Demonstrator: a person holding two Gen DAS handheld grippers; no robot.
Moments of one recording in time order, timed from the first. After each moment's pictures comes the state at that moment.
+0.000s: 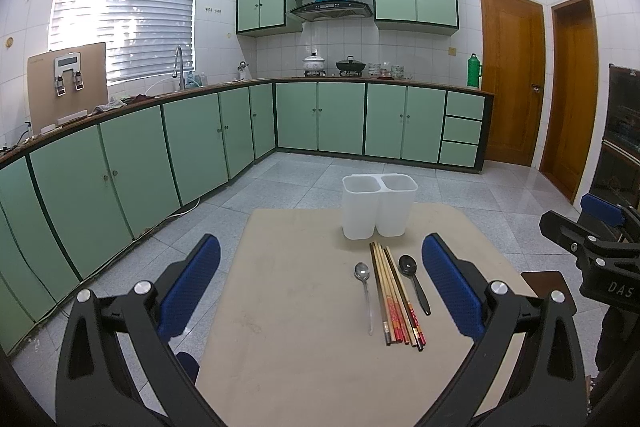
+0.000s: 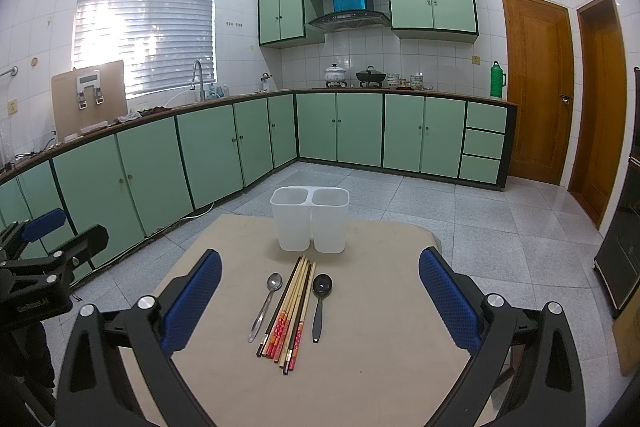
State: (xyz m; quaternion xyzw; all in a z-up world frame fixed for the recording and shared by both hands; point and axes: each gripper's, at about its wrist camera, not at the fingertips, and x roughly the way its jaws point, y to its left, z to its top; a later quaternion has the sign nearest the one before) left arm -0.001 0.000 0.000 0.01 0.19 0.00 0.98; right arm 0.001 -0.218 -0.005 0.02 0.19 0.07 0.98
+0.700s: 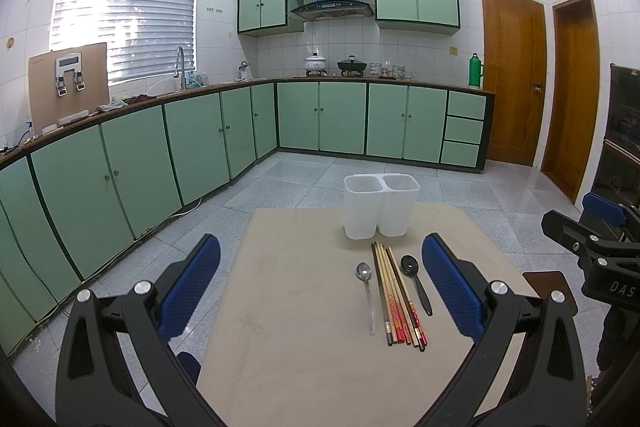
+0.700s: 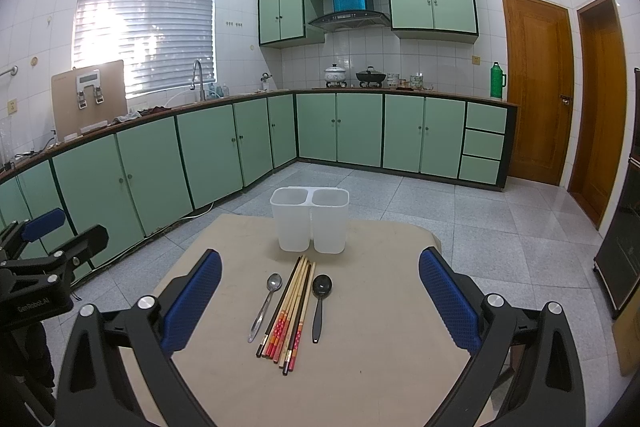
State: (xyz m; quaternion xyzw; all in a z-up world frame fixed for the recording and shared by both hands) left arm -0.001 0.000 0.000 0.01 0.19 0.00 0.98; right arm 0.001 -0.218 -0.005 0.02 0.19 0.07 0.98
